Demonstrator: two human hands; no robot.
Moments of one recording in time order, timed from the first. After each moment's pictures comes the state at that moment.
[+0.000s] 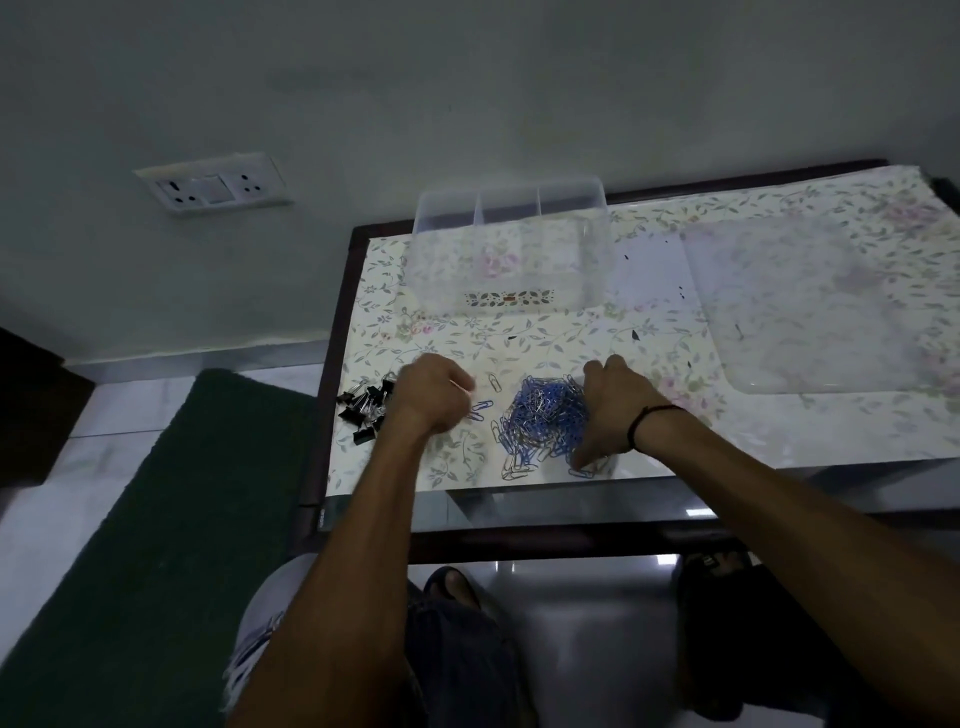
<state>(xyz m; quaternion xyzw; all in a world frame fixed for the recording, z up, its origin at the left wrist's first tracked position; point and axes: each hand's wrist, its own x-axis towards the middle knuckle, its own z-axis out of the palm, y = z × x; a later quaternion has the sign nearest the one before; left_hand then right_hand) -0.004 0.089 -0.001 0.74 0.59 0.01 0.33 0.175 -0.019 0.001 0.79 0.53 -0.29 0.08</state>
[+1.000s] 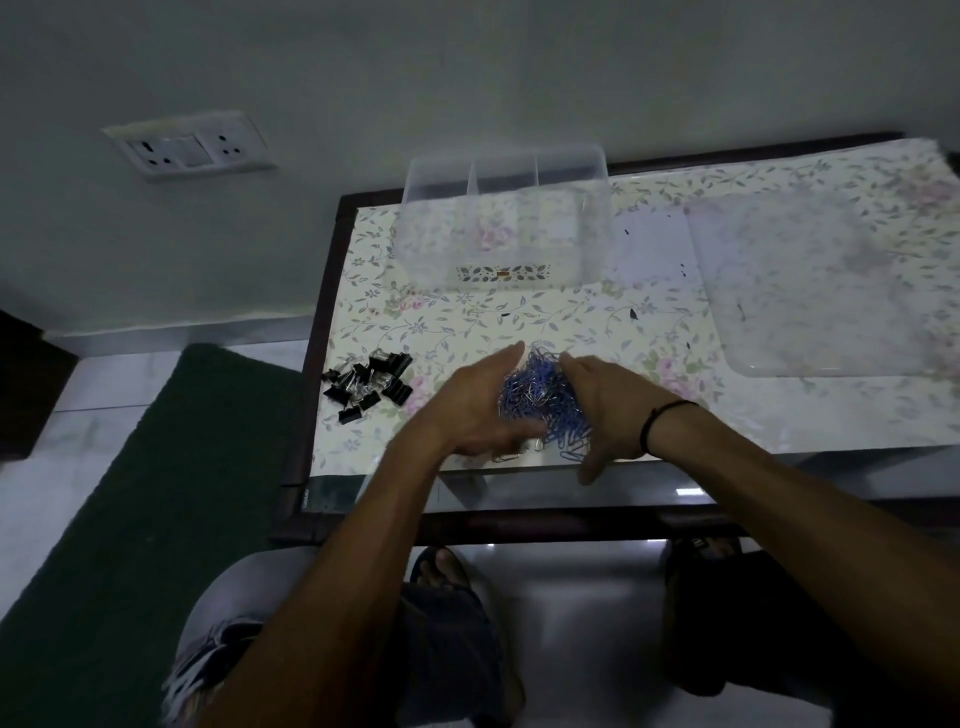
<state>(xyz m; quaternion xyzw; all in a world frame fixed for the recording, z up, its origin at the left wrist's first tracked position) 0.013 0.060 -0.029 0.87 0.37 -0.06 0.33 0.180 -0.032 -0.008 0.72 0.62 -0.30 0.11</state>
